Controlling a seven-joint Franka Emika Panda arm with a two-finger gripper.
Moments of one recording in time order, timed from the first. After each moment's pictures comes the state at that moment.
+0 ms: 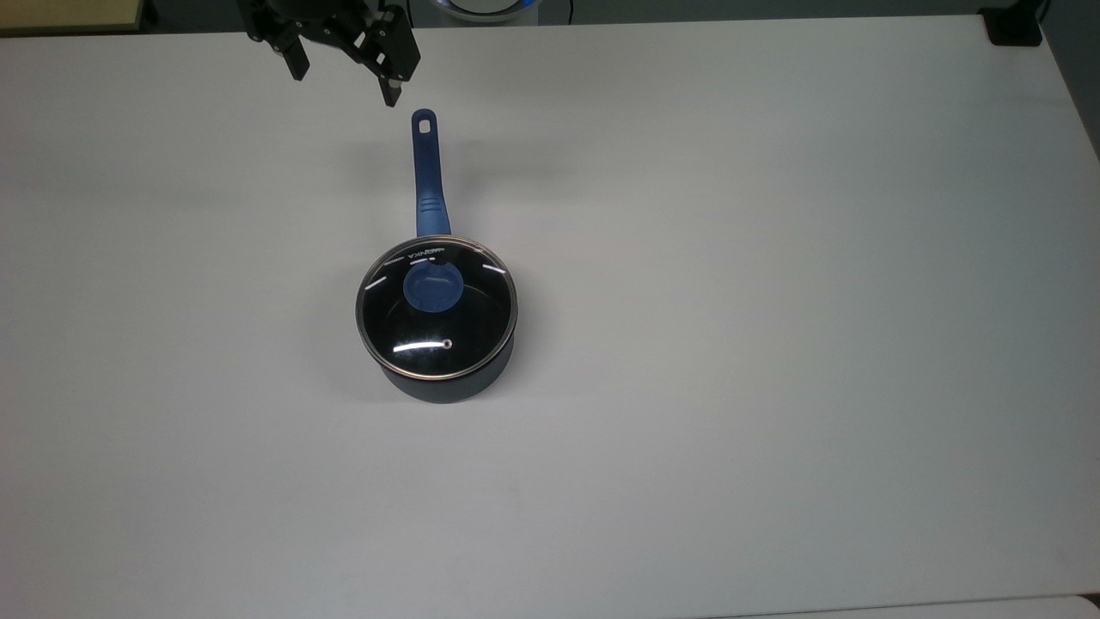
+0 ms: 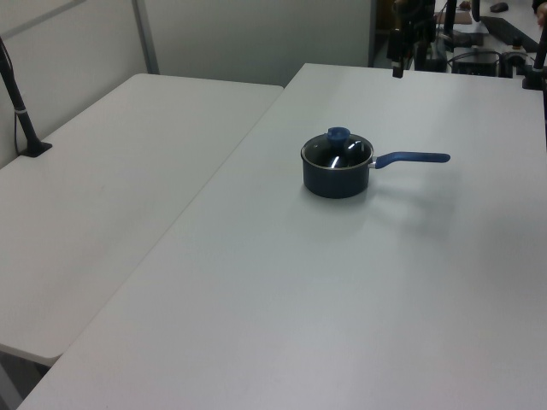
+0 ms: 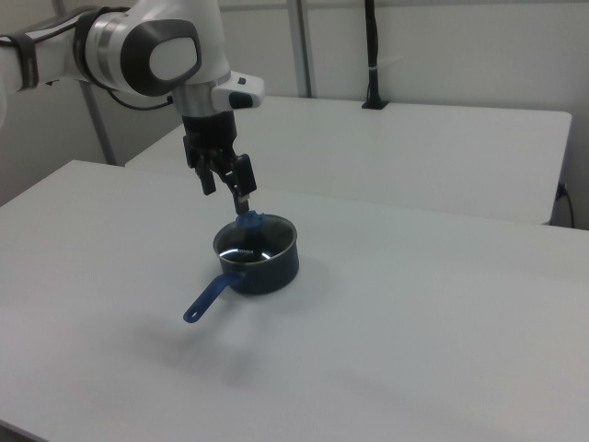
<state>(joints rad) 0.01 0.04 -0.14 -1.68 0.02 1.73 0.17</state>
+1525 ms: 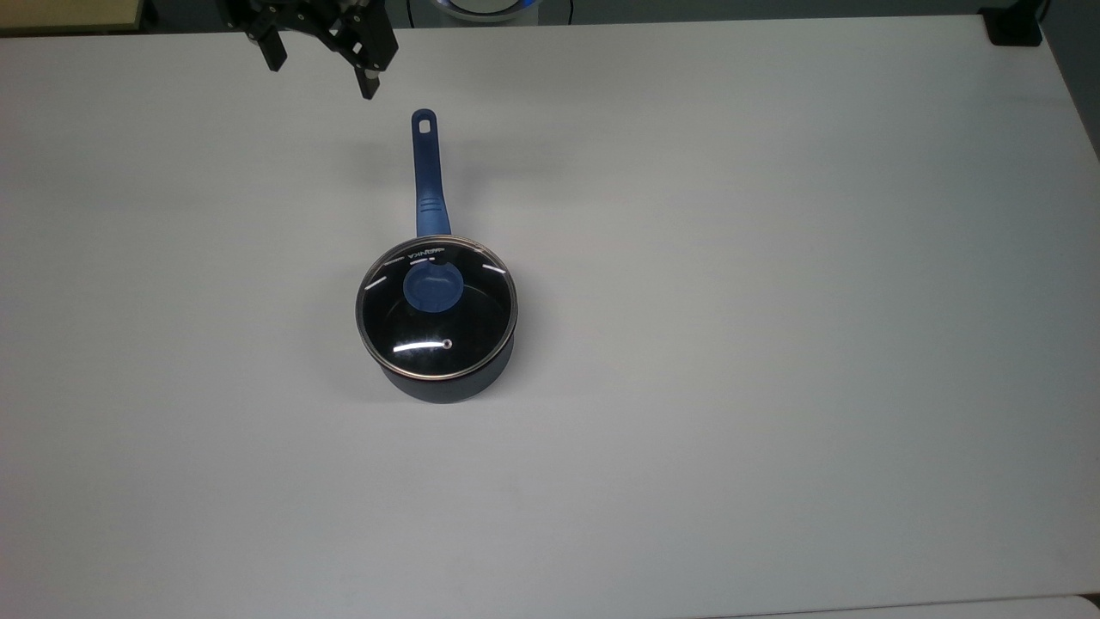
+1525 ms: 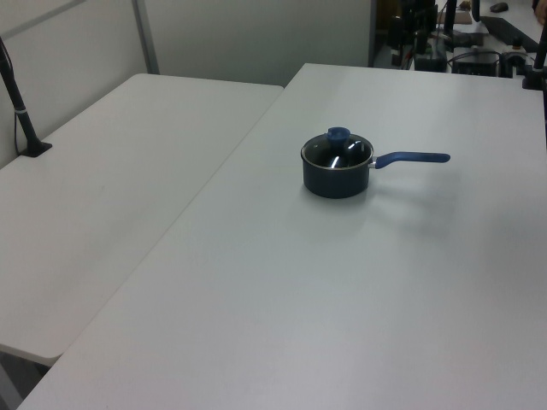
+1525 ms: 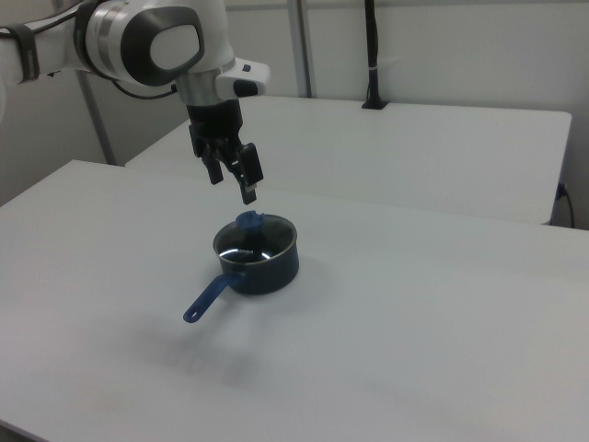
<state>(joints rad) -0.02 0.04 -0.14 -1.64 0.02 1.73 0.17</state>
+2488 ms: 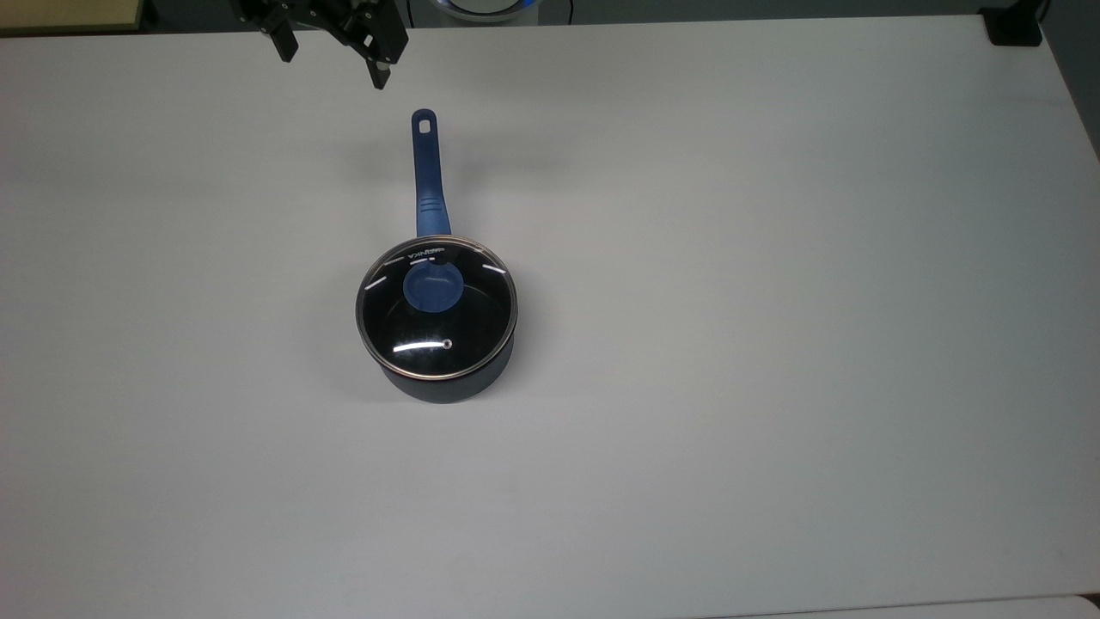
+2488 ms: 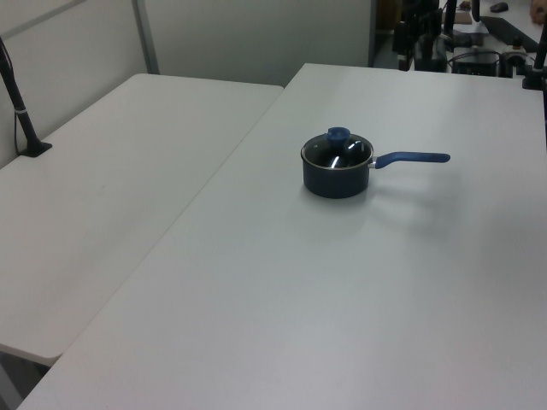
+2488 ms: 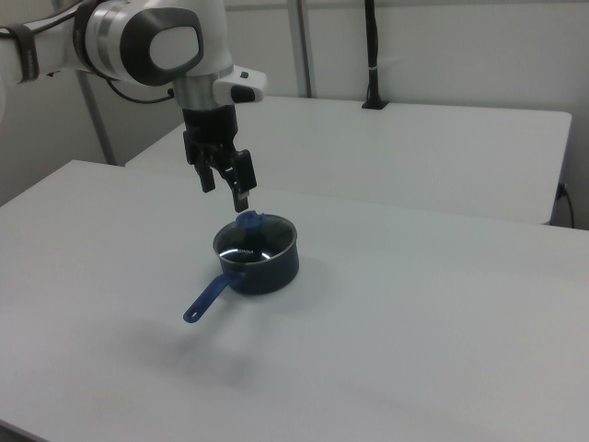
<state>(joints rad) -0.02 0.04 -0.13 -1.64 0.02 1.66 0.16</state>
